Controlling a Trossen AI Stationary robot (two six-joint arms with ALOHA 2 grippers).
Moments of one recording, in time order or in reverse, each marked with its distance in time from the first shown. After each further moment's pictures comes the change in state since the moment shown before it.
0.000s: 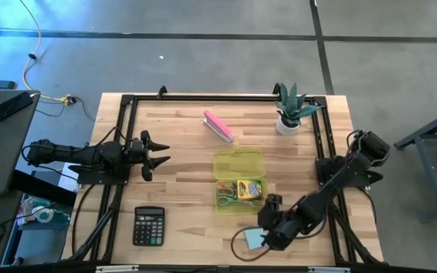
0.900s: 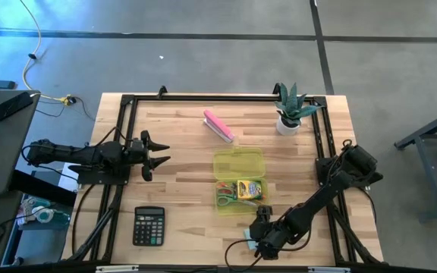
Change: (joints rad) left arm 0.000 0.000 0.000 0.000 0.000 0.000; right arm 0.009 0.205 0.000 0.194 -0.082 -0.069
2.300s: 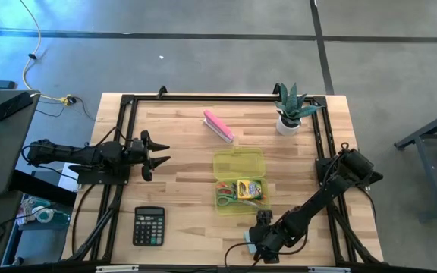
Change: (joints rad) left arm 0.000 0.000 0.000 0.000 0.000 0.000; right arm 0.001 0.054 0.030 -0.012 -0.089 0.018
